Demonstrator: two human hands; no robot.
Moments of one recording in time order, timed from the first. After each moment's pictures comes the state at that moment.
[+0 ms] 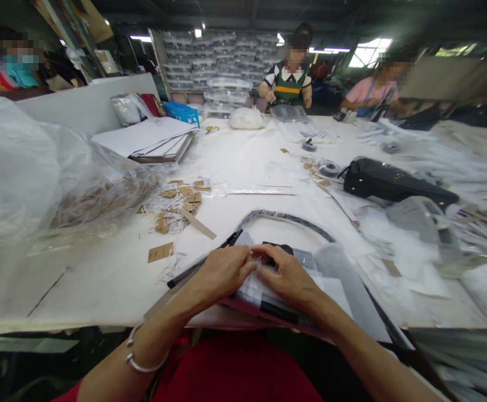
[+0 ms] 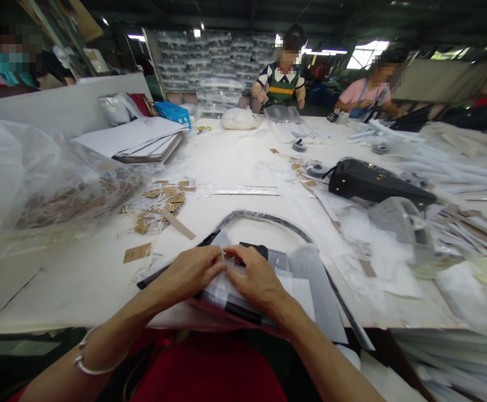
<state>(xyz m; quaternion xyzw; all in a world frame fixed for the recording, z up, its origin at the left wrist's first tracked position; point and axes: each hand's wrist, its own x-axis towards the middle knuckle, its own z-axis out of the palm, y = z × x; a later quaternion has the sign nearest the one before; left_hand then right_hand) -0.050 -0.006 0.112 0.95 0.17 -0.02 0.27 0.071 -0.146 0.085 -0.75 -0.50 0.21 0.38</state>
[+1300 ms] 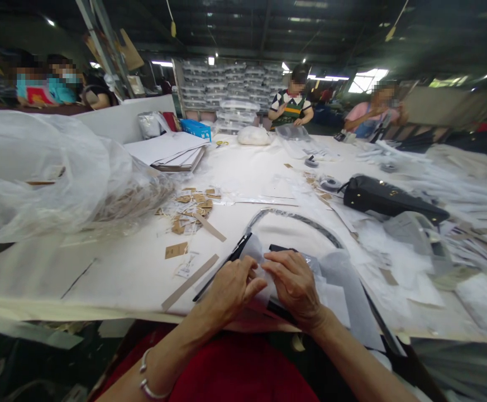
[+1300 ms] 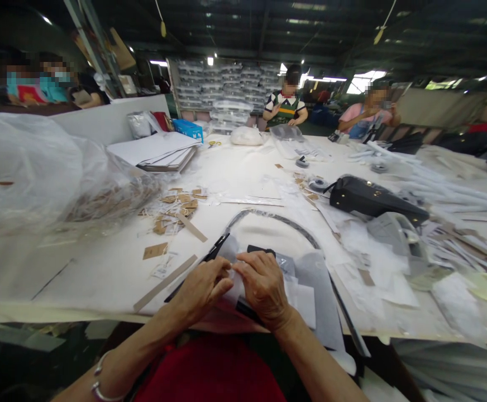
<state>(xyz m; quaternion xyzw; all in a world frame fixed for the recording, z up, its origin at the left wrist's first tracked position) -0.090 -0.036 0.082 0.94 0.16 0.12 0.26 0.047 -0.162 0.083 -0.68 -0.63 -0.16 0.35</state>
